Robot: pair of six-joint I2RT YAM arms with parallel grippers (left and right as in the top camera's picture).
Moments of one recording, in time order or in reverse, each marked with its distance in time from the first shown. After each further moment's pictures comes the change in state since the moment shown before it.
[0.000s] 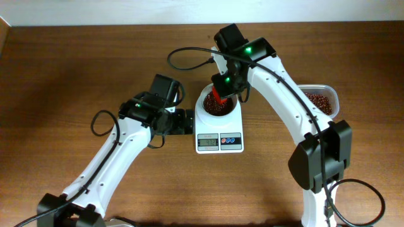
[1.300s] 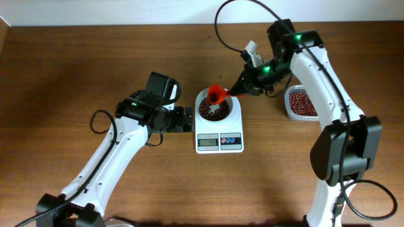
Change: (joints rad) left arm 0.026 0.000 0.000 0.034 0.051 0.052; right arm -0.278 -0.023 -0.086 -0.111 -0.700 -0.009
